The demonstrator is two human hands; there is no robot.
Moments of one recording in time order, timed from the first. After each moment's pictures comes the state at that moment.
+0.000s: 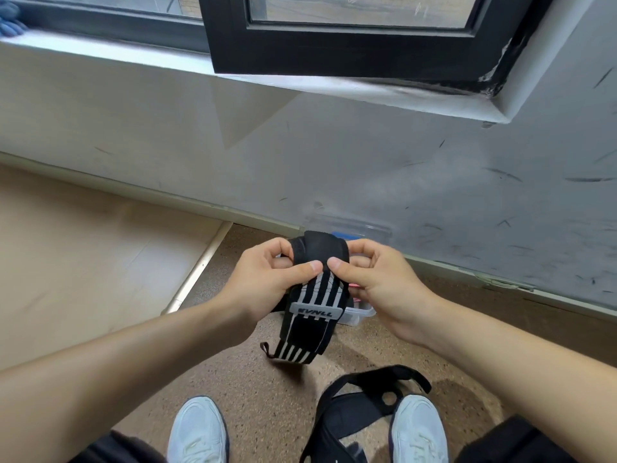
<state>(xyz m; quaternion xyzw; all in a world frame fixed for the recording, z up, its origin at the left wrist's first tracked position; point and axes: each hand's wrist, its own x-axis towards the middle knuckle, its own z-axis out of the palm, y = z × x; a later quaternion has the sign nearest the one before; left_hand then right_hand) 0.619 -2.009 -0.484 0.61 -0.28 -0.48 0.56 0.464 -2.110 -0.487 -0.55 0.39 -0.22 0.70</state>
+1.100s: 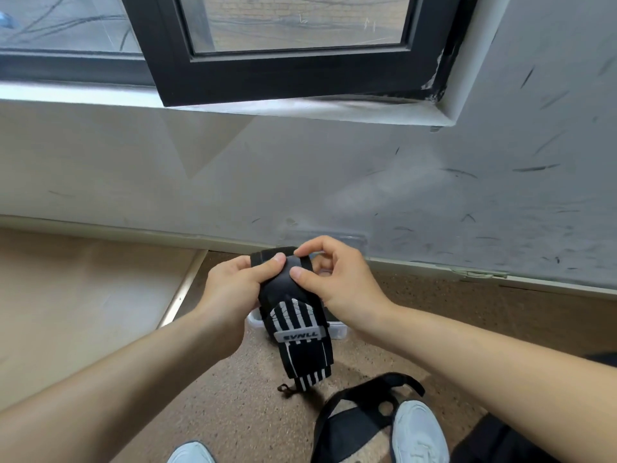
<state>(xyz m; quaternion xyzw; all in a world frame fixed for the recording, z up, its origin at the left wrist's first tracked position) 0.616 -2.042 -0.474 0.65 -0.19 -0.46 0.57 0.478 -2.123 -0.497 -0.68 0.36 -0.30 0.56</state>
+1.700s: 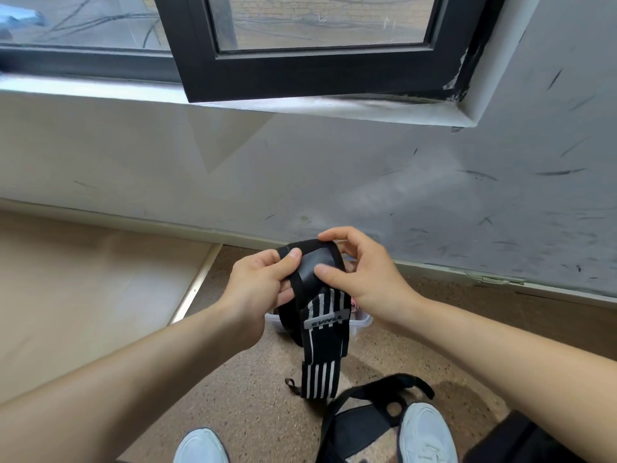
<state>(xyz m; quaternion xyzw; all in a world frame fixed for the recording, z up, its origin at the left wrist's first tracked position) 0.610 -2.037 -0.472 0.62 -0.20 -0.49 0.58 0.465 -2.131 -0.497 -0.67 0.30 -0.30 0.60</state>
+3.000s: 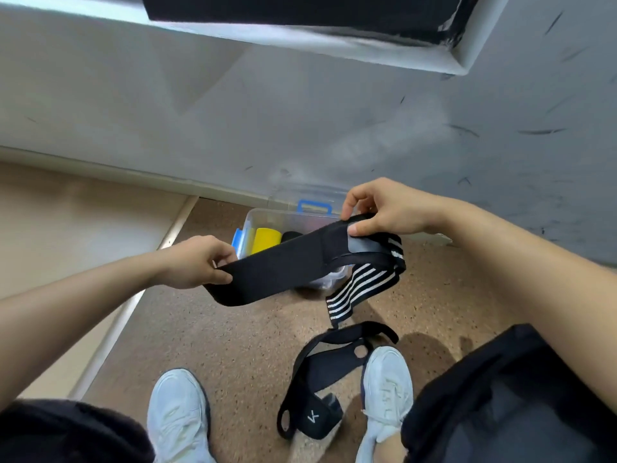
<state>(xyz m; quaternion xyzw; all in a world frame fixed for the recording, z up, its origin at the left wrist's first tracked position) 0.697 -2.026 -0.544 0.73 -0.60 -0.33 0.03 0.410 -2.216 -0.478 -0.87 0.33 0.03 0.37</state>
